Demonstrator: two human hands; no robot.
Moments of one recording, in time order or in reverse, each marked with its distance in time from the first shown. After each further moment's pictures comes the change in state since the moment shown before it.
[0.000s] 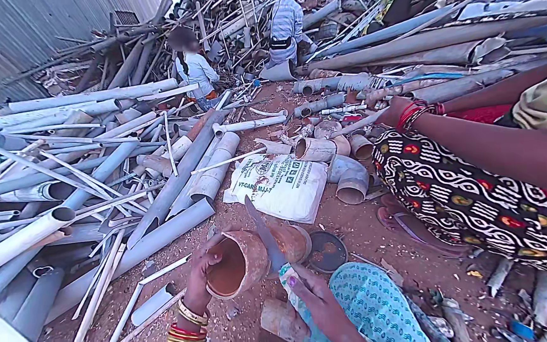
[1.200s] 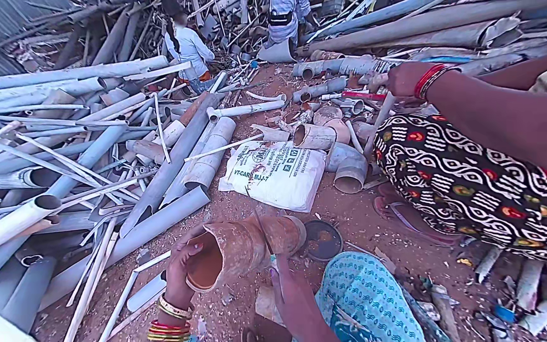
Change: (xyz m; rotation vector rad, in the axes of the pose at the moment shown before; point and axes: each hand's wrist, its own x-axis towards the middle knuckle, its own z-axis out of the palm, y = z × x) left_hand -0.007 0.005 -0.015 0.046 0.157 0.036; right_hand 0.013 0.011 0.033 -0.892 0.155 0.049
